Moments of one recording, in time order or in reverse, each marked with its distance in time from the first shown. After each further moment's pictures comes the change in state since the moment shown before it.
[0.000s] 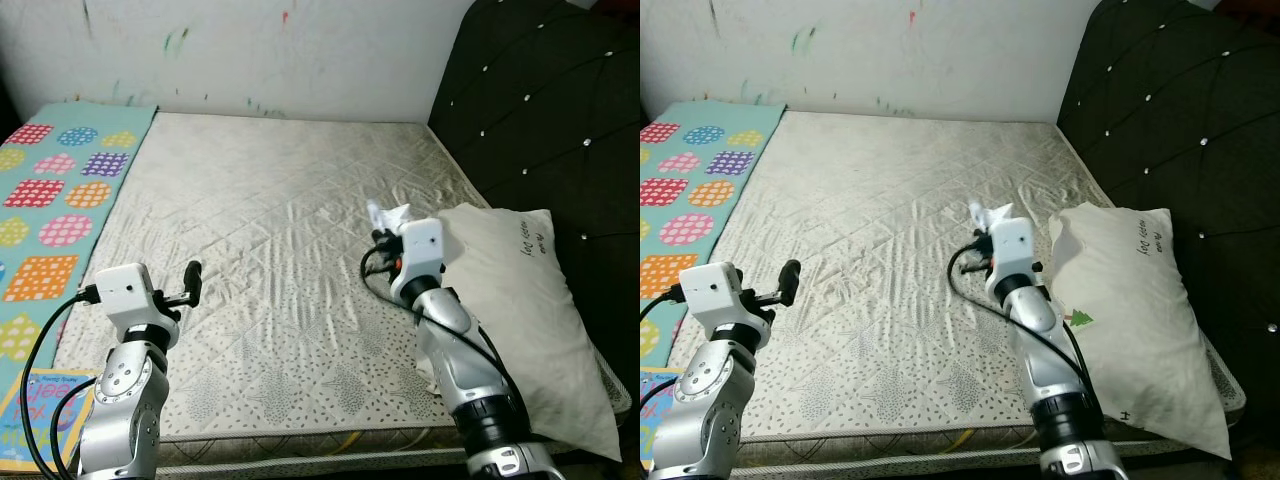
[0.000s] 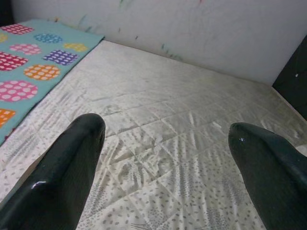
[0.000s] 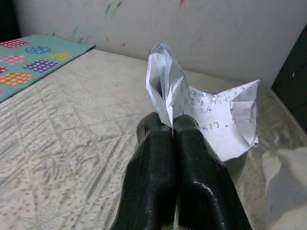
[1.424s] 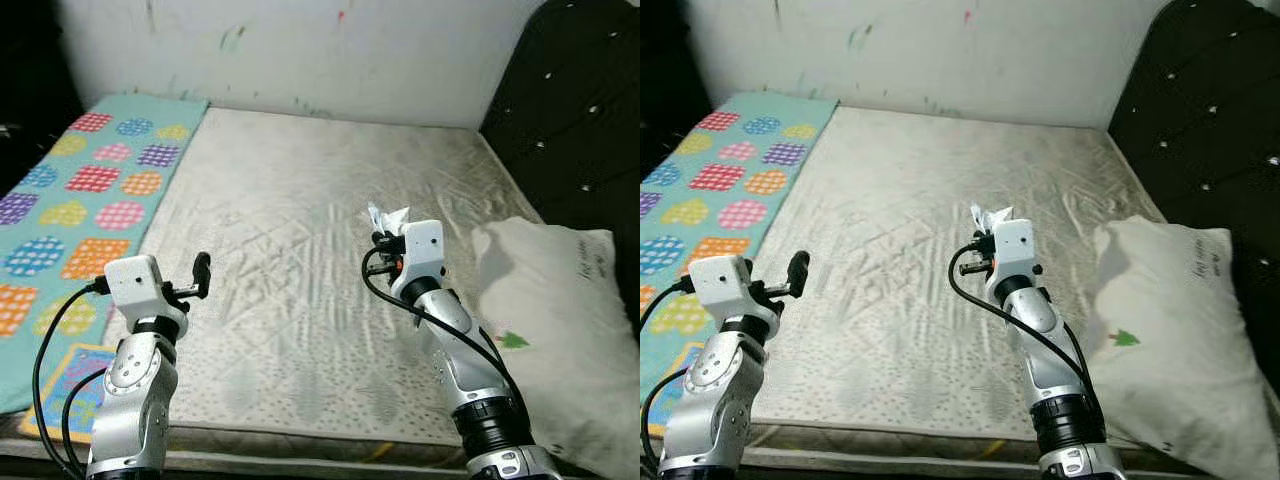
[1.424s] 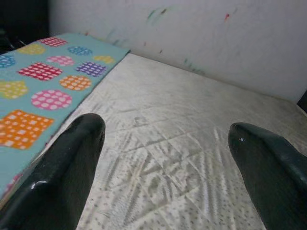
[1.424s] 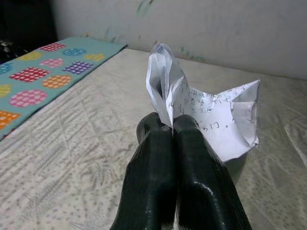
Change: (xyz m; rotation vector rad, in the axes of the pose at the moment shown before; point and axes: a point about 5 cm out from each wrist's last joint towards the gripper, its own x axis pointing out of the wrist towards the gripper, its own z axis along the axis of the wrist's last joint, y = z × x) left arm 0.007 -0.008 0.006 -0.005 -0.039 -0.026; right arm 0.000 0.002 0.000 0.079 0.028 -0.013
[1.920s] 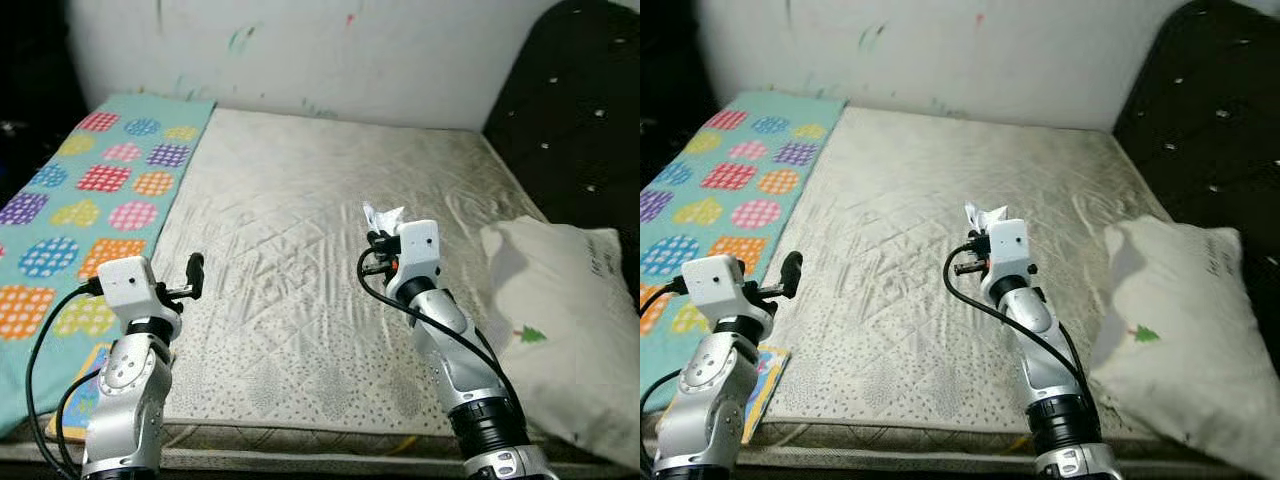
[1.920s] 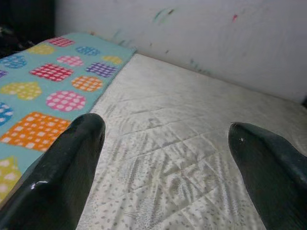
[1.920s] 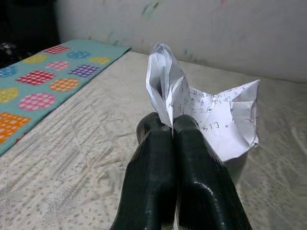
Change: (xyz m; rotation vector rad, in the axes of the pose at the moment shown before) left arm 0.000 0.003 -0.002 0.006 0.008 0.008; right arm 0.000 0.001 0.001 -0.004 -0.006 0.003
